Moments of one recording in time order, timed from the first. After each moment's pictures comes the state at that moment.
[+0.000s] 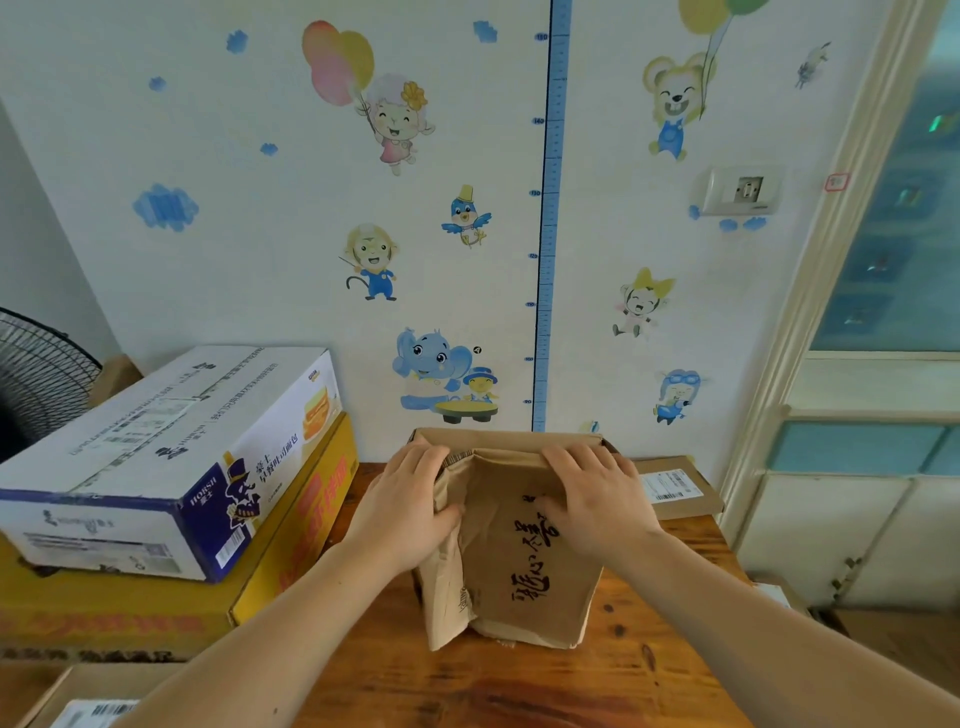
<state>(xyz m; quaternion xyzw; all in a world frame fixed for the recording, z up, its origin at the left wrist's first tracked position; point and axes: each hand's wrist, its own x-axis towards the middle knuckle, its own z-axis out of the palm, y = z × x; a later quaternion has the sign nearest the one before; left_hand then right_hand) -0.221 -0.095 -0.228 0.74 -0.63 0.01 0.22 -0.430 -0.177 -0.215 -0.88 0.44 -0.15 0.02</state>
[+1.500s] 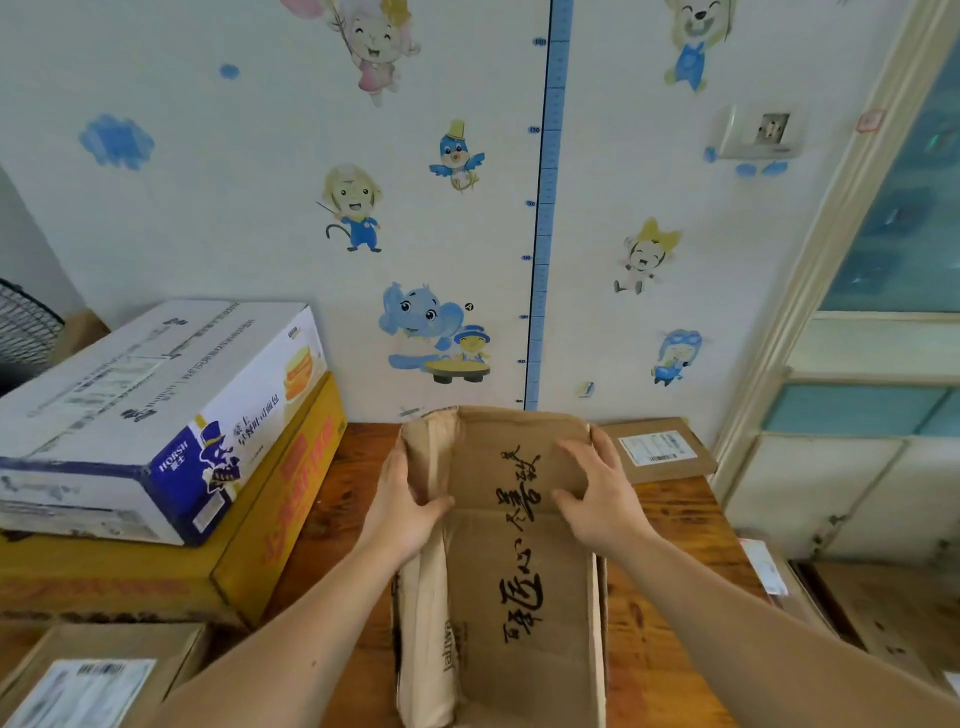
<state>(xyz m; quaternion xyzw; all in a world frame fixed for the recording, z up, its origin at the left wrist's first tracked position) -0.216 -0.121 -0.303 0.78 -0.44 -0.23 0.39 -0.443 -0.203 -0.285 -0.77 0.50 -0.24 0.31</state>
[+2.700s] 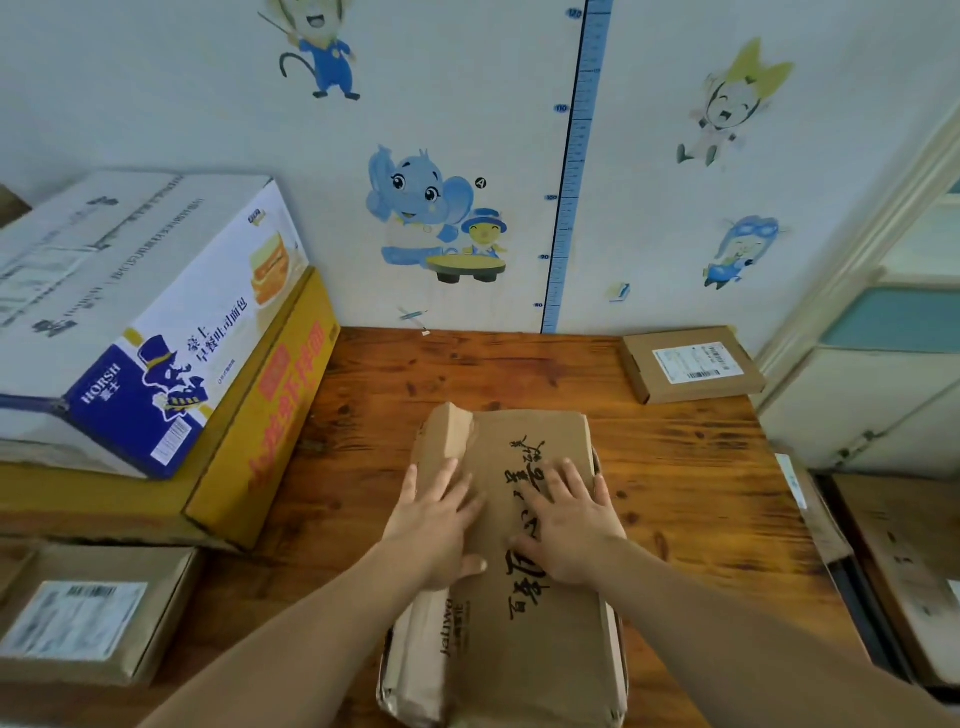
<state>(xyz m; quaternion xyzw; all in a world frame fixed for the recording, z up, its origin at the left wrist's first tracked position) -0.233 -0.121 -0.397 0.68 -0.69 -0.15 -0.20 -0.403 -0.197 -0.403 -0.87 0.43 0.20 0.14</state>
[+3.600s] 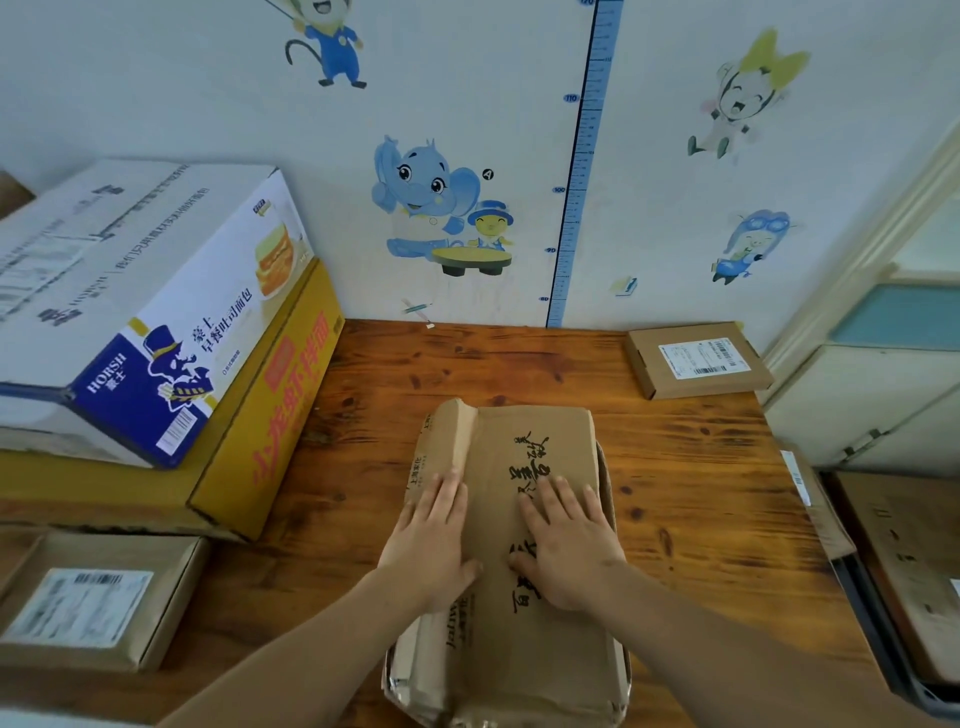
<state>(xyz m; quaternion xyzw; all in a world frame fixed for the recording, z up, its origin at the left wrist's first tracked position) -0.238 -0.093 -0.414 0.75 -0.62 -0.21 -0.07 -0.403 -0.172 -0.408 -0.88 0.40 0.23 0.10</state>
